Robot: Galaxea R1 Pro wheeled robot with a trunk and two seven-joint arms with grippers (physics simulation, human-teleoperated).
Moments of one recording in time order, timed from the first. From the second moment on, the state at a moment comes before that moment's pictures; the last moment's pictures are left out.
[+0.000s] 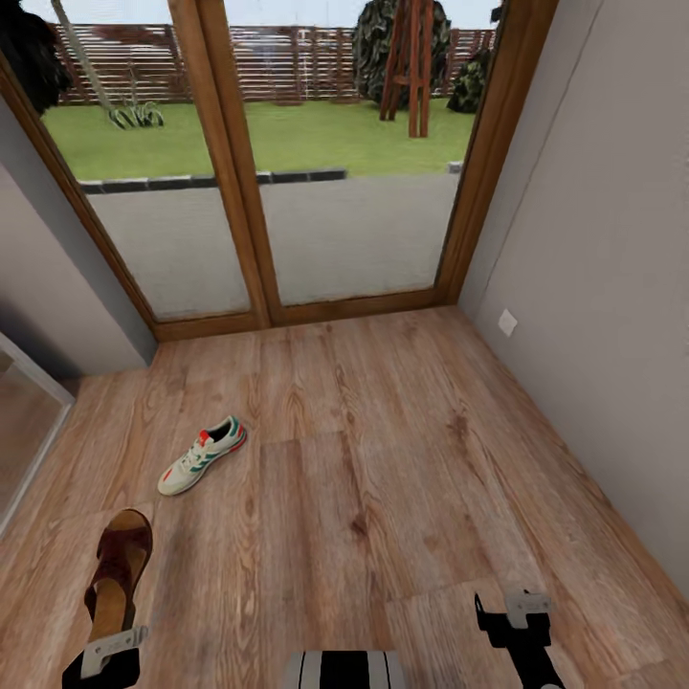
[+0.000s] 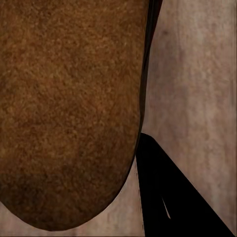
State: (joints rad) left arm -0.29 0.19 0.41 -0.32 -0.05 -0.50 -0.13; right arm -0.49 -0.11 0.11 -0.08 0.03 -0.60 -0.16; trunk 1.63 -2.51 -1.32
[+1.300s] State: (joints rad) left arm -0.29 0.18 0.41 -0.28 -0.05 -0.50 -0.13; right arm -0.47 -0.08 0.11 -0.03 0.00 -0.64 -0.16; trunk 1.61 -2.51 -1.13
